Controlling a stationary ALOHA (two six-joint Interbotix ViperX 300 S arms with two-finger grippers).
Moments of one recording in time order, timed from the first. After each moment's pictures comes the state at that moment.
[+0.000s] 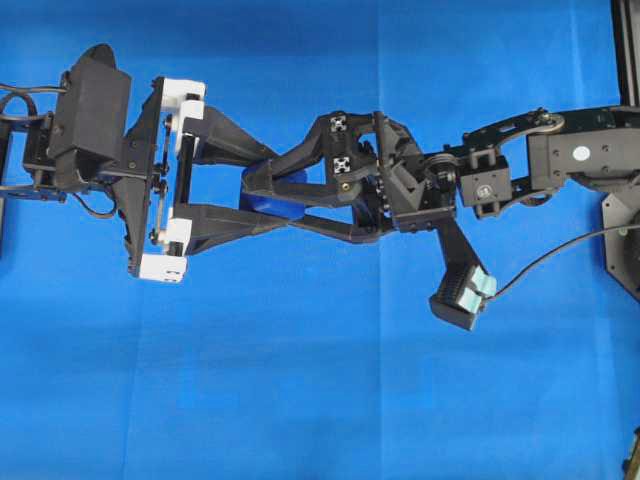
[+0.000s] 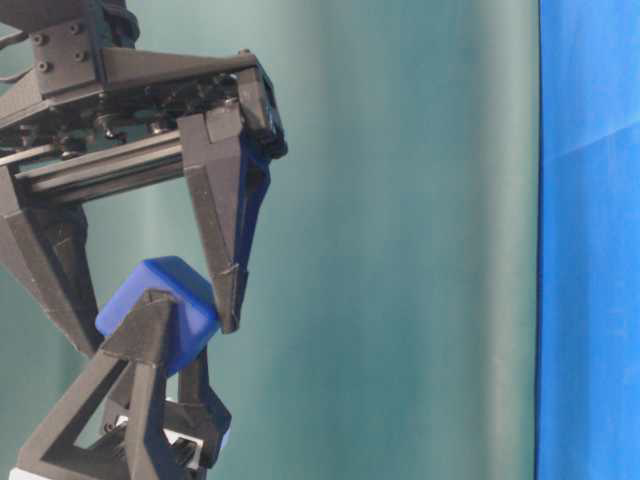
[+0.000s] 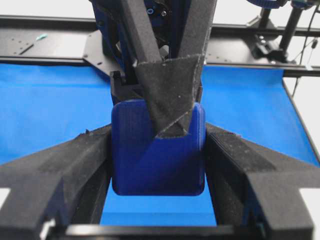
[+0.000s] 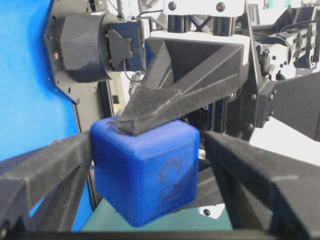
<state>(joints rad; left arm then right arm) -0.05 -0.35 0.69 0.02 -0.23 -0.07 0.00 -0.17 0.48 -0.77 -0.23 -0.54</state>
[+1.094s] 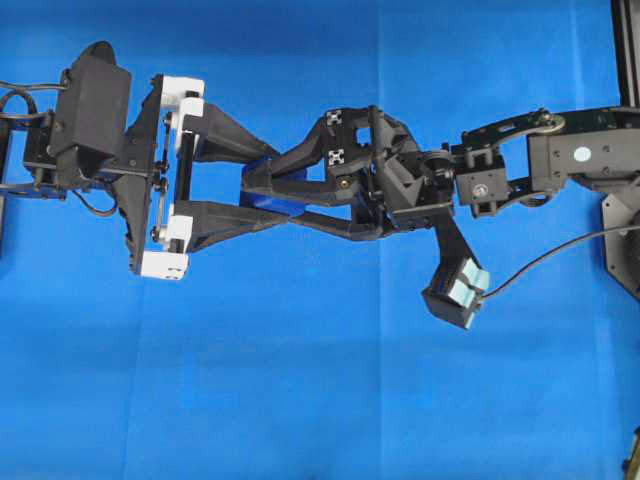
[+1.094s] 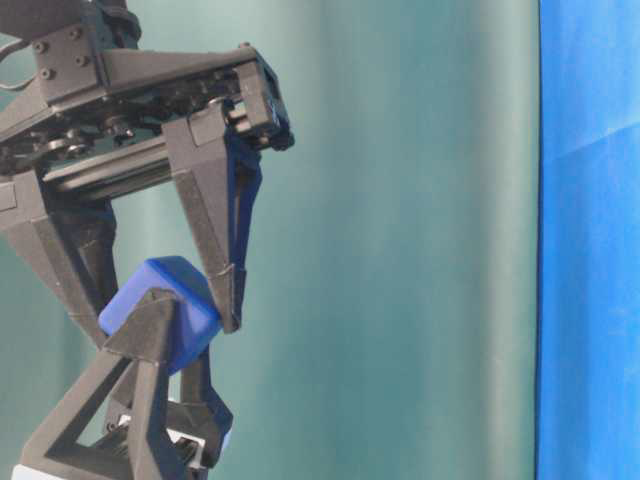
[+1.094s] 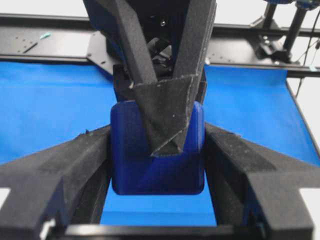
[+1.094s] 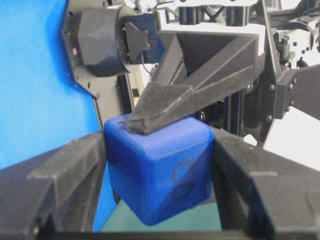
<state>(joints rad) -0.05 -0.35 0.69 0.02 -0.23 -0.07 0.00 -0.17 0.47 -0.77 -0.16 -0.48</state>
